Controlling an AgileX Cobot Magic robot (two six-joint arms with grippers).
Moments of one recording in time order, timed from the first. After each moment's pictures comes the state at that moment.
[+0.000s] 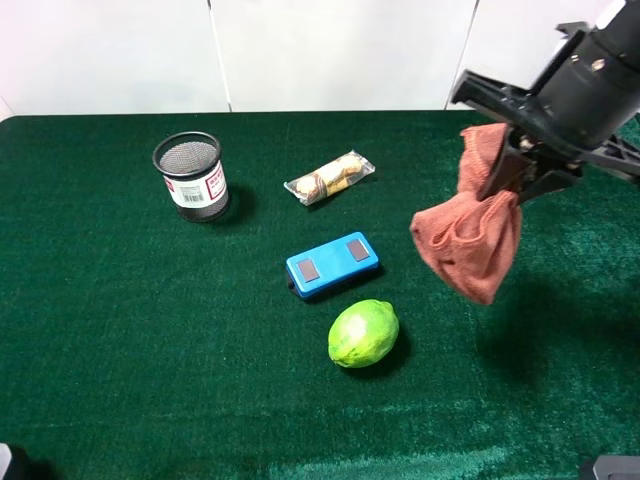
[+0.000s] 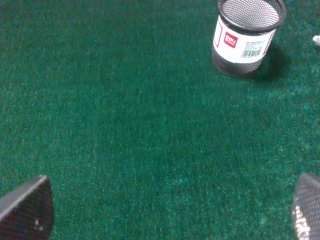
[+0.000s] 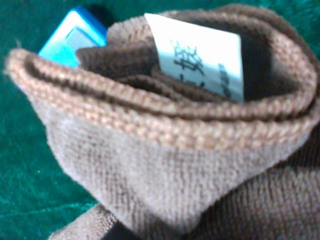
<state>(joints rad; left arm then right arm) 0.00 -0.01 -0.50 0.00 1.06 0.04 0.39 1.46 -1.05 0.31 1.12 0.49</state>
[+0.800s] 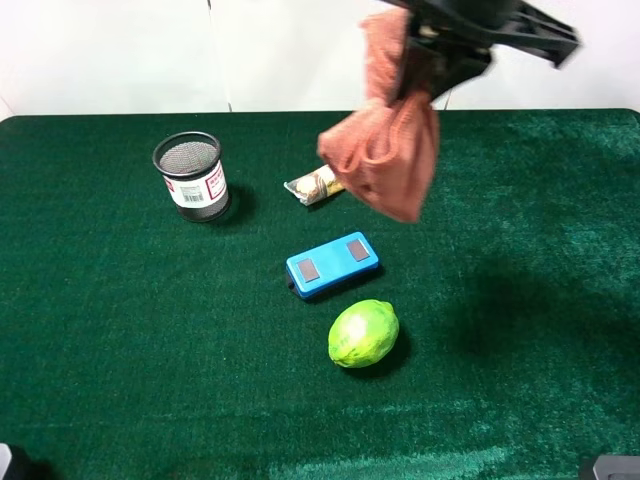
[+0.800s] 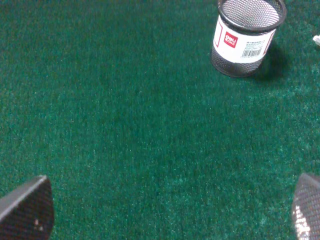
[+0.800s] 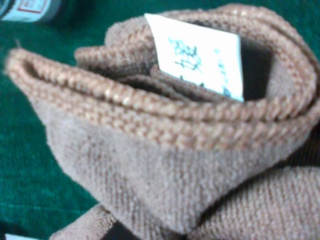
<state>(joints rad) 0.00 -0.01 -0.50 0.00 1.06 0.04 0.69 1.62 -1.52 0.15 1.21 0.59</state>
